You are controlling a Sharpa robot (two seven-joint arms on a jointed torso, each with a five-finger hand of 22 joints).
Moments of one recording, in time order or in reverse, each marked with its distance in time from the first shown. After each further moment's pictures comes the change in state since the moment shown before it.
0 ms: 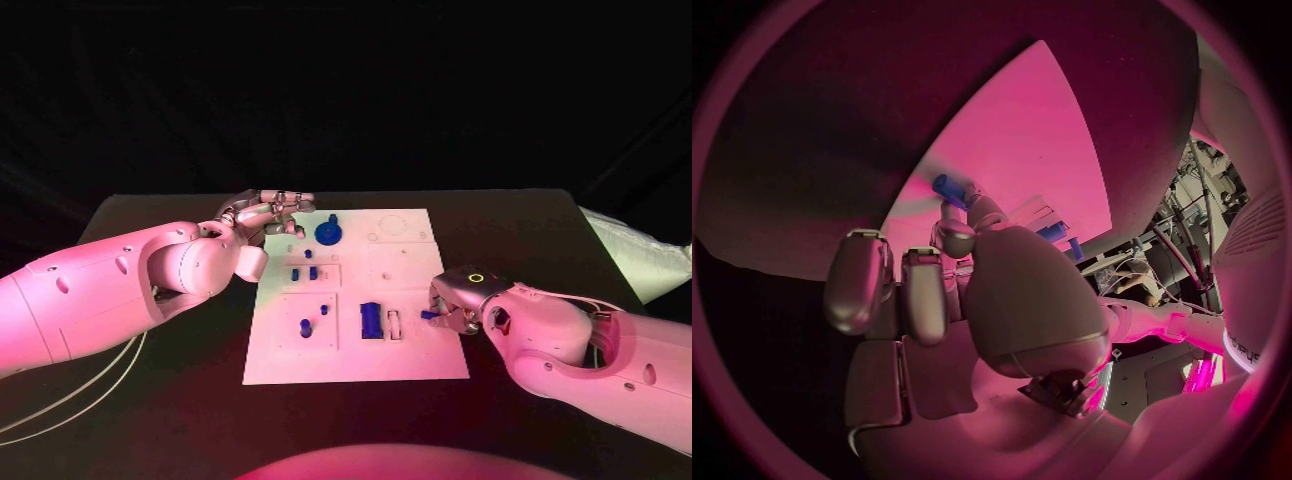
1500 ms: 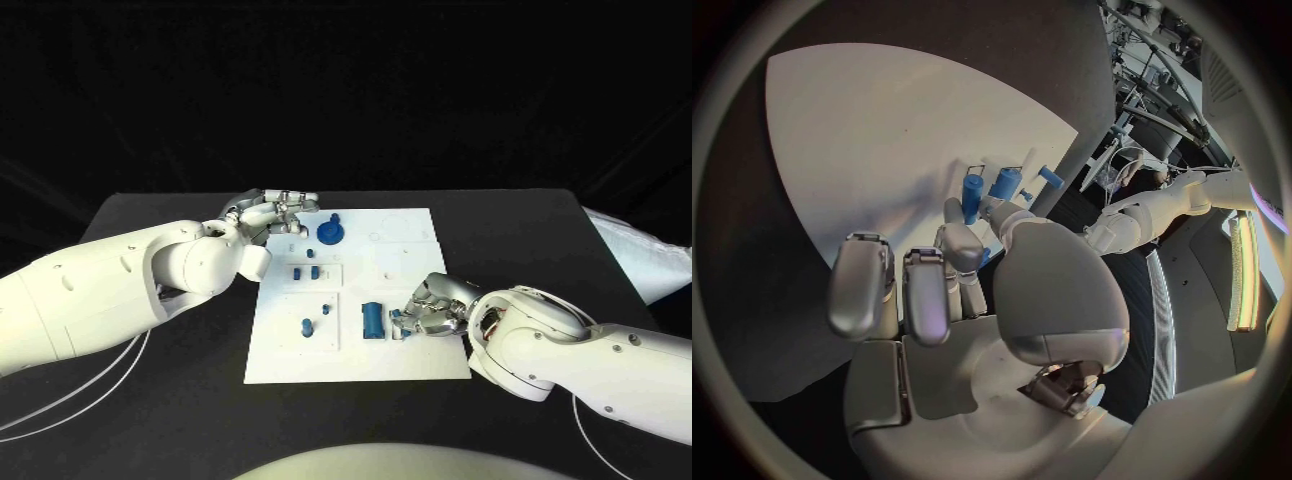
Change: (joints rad) left arm 0.000 0.002 0.000 0.002 0.000 0.001 -0.002; left_hand 0.000 0.000 0.000 0.000 0.000 0.000 0.000 0.000 0.000 0.000 0.000 0.006 -0.002 0.000 0.000 0.004 -0.004 0.000 0.000 0.000 0.000 -0.001; right arm 0.014 0.056 -0.010 -0.001 0.592 -0.237 0.004; right_hand -0.301 -0.092 0.301 0.054 0.165 0.034 -0.012 0.001 0.041 0.065 -0.014 0.063 0.077 0.000 0.000 0.007 0.000 0.000 0.011 -0.011 0.012 0.037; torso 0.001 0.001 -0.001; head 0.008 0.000
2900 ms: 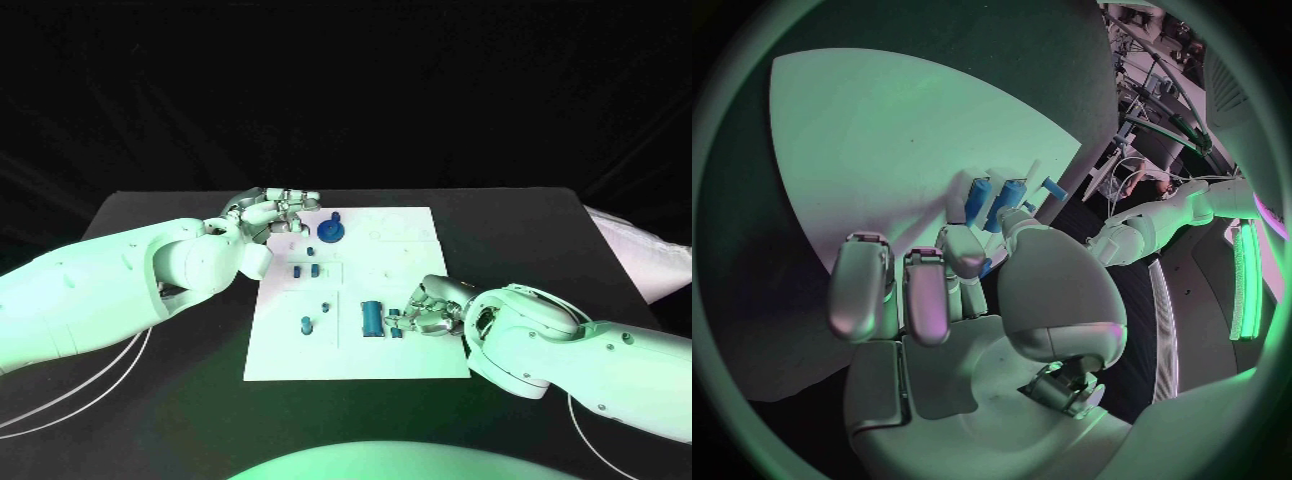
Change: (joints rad) left arm 0.000 0.000 0.000 0.001 0.000 0.003 -0.006; left_hand 0.000 0.000 0.002 -0.002 0.000 0.000 0.000 0.000 0.000 -0.007 0.000 0.000 0.000 0.000 0.000 0.000 -0.001 0.000 0.000 0.000 0.000 0.000; right arm -0.001 0.020 0.000 -0.010 -0.023 0.049 -0.025; right_hand -0.122 0.007 -0.223 0.115 -0.003 0.010 -0.006 0.009 0.017 0.013 -0.002 0.025 0.045 0.000 0.000 0.005 0.000 0.000 0.003 -0.004 0.003 0.010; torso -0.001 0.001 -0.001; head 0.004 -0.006
